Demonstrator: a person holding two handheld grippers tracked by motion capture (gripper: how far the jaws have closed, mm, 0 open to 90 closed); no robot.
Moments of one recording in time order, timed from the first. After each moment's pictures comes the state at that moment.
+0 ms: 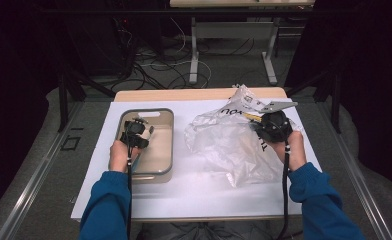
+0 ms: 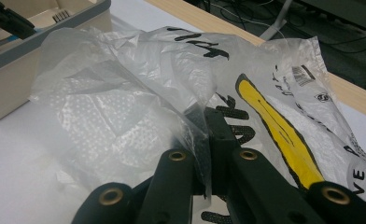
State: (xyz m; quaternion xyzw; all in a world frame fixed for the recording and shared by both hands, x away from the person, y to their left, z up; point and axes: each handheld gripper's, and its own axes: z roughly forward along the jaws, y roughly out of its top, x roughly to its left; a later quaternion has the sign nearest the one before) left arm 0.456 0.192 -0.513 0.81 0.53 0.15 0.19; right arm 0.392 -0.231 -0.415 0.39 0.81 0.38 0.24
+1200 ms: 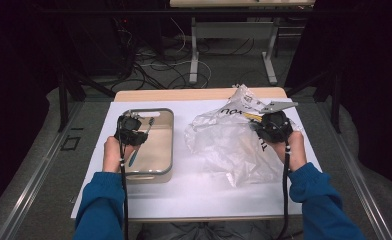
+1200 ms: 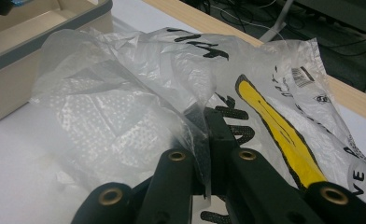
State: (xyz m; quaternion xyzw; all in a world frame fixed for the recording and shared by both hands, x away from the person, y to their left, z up) left arm 0.433 0.196 -0.470 0.82 0.49 0.18 0.25; right arm 0.390 -0.230 -0.413 0.39 0.81 0.38 0.24
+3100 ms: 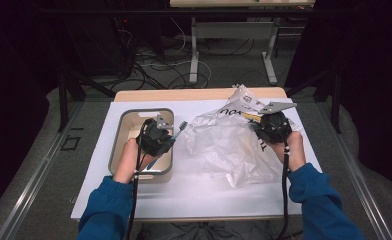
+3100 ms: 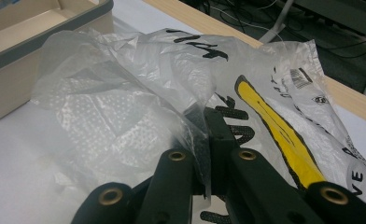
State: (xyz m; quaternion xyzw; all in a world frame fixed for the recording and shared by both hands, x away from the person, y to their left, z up) left arm 0.372 0.114 -0.427 0.87 0.34 0.19 0.30; right arm 0.389 -0.228 -0.414 0.38 0.81 0.38 0.24
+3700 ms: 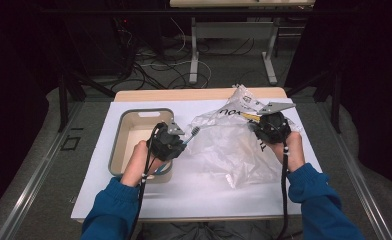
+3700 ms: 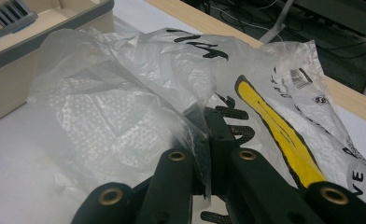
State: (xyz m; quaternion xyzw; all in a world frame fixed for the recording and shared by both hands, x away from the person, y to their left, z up) left arm 0.362 0.089 -0.429 0.89 0.30 0.17 0.31; right arm 0.389 -0.226 -0.415 0.38 0.81 0.38 0.24
